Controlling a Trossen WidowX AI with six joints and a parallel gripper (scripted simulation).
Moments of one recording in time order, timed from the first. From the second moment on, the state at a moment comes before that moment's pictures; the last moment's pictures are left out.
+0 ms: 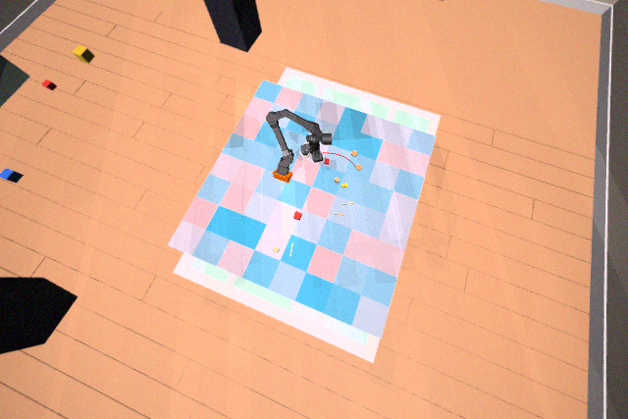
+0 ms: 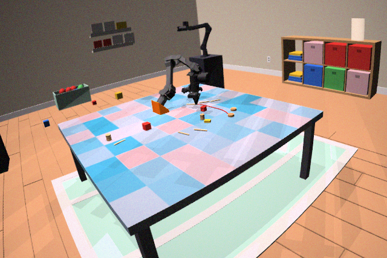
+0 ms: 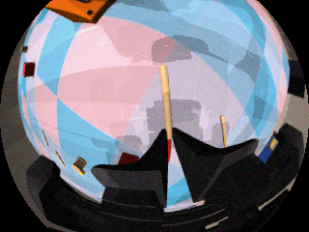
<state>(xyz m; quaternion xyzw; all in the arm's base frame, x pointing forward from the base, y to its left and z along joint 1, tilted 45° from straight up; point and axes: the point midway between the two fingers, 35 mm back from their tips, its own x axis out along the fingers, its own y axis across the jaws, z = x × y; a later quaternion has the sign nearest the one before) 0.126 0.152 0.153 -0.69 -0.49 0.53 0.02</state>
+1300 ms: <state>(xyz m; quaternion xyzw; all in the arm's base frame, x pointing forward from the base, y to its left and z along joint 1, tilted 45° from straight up) 0.126 0.128 0.179 -0.69 -0.49 0.53 0.02</state>
